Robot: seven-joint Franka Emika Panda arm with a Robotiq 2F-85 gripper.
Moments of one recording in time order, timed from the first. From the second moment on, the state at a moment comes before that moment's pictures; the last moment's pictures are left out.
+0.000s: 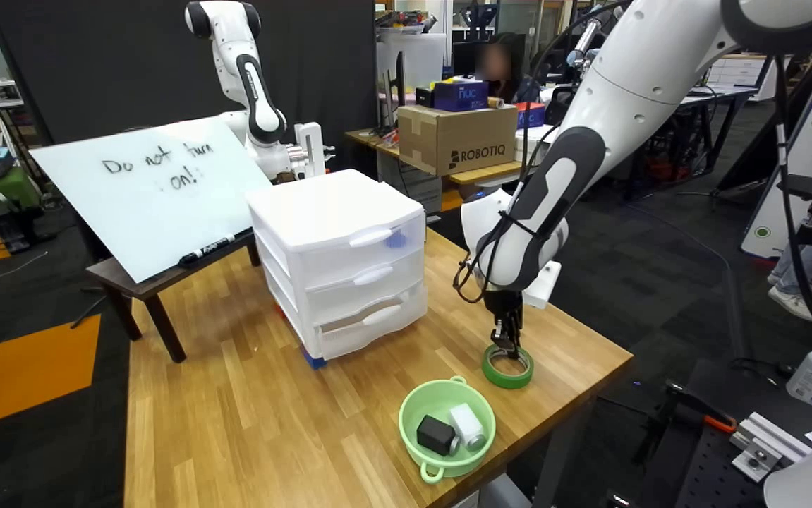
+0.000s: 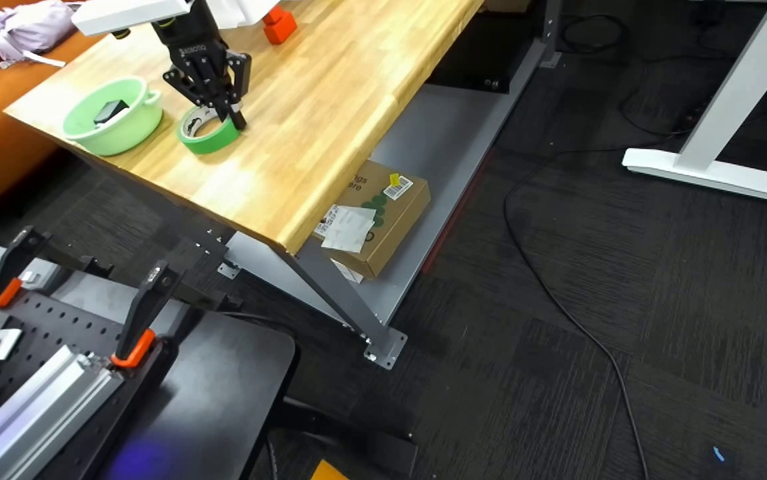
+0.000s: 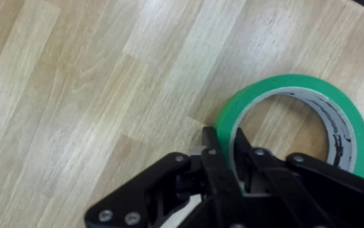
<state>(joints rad) -0.03 0.53 0.00 -2.22 -0.14 2.48 -0.21</state>
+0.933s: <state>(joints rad) -0.03 0.51 0.02 -2.25 -0.10 2.49 -0.22</state>
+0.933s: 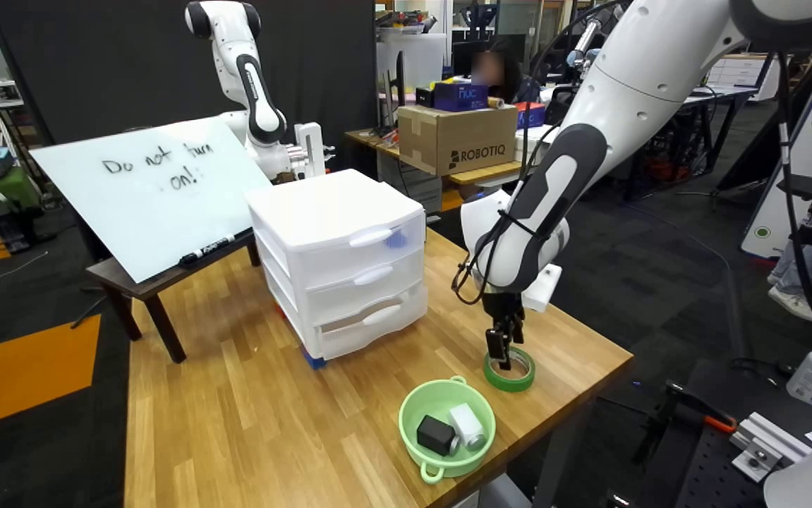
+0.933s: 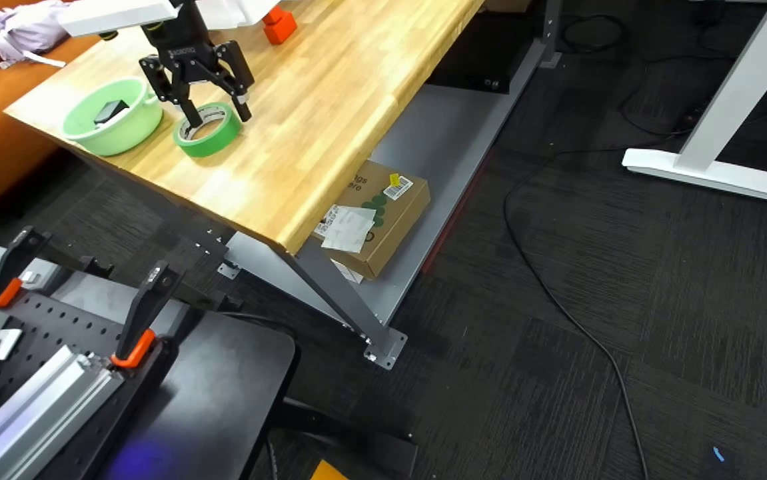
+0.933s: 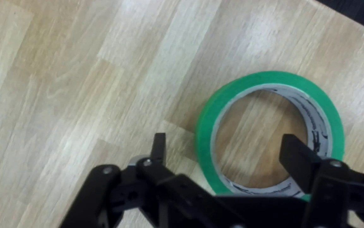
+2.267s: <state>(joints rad) 0.15 0.44 0.05 -2.24 -0.28 2.42 -0.19</state>
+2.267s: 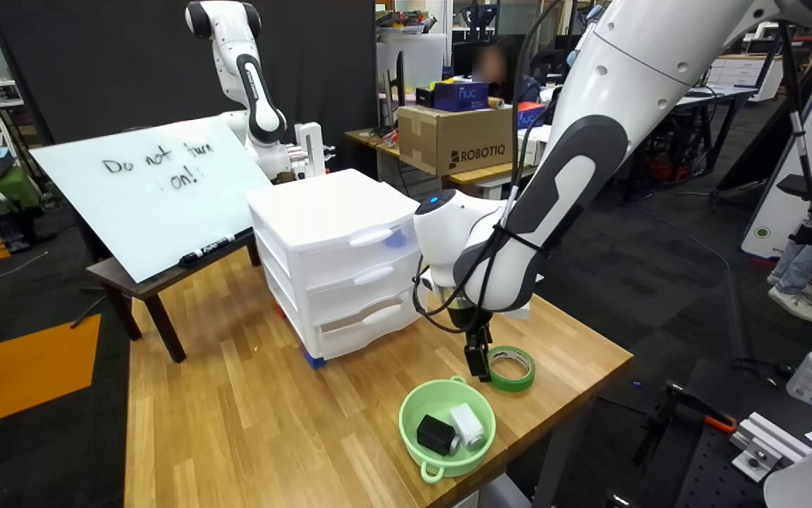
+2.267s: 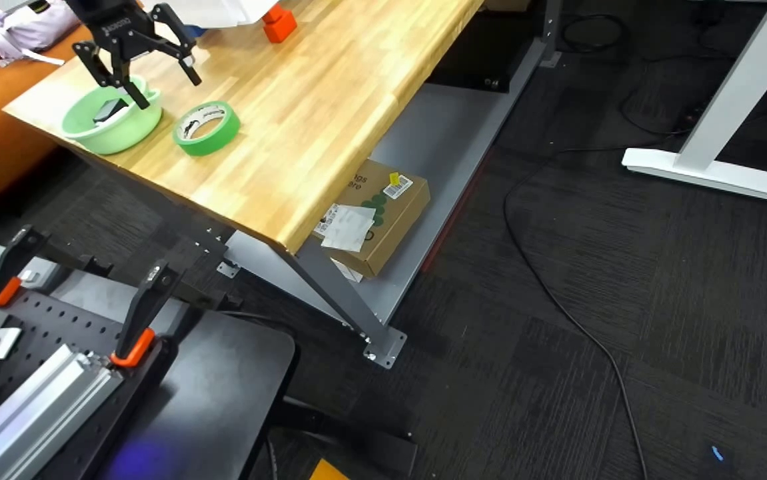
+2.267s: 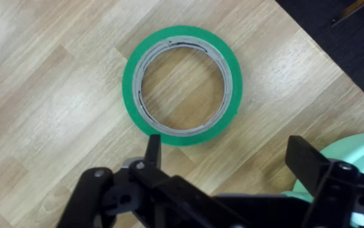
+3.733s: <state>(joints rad) 0.18 0.40 0.11 -2.24 -0.34 2.41 -0.31</state>
